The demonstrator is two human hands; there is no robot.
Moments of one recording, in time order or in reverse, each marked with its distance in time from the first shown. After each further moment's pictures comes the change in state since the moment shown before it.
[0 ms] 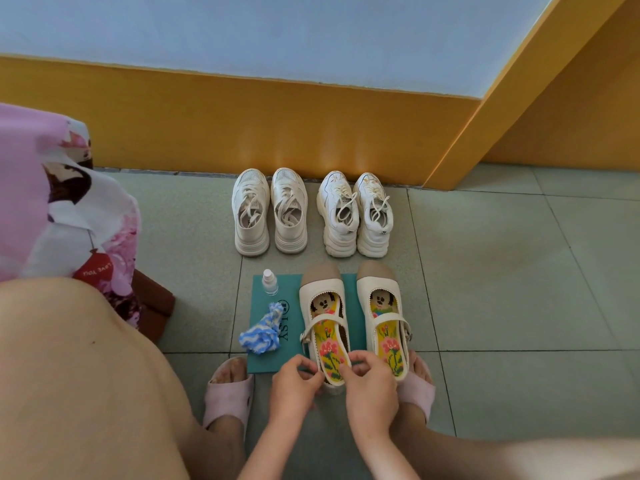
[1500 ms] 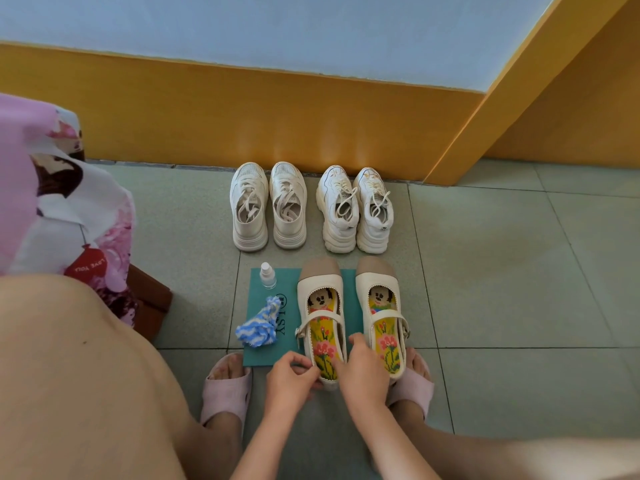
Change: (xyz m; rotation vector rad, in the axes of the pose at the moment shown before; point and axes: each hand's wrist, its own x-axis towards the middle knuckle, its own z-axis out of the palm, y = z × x) left_hand 0.009 -0.005 -0.001 -0.170 -0.020 -0.068; right_hand 0.036 0.007 0.018 -0.536 -0.157 -0.215
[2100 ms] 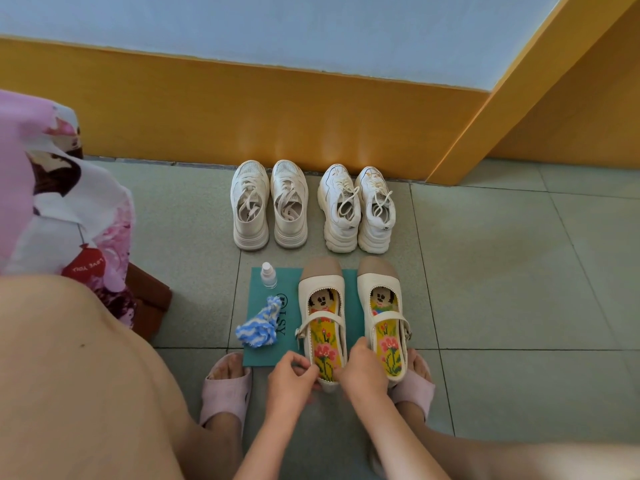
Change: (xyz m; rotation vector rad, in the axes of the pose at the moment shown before) left_hand 0.004 -0.003 0.003 0.016 0.036 0.001; right_hand 0.017 -0.001 0.005 -0.016 -0.231 0.167
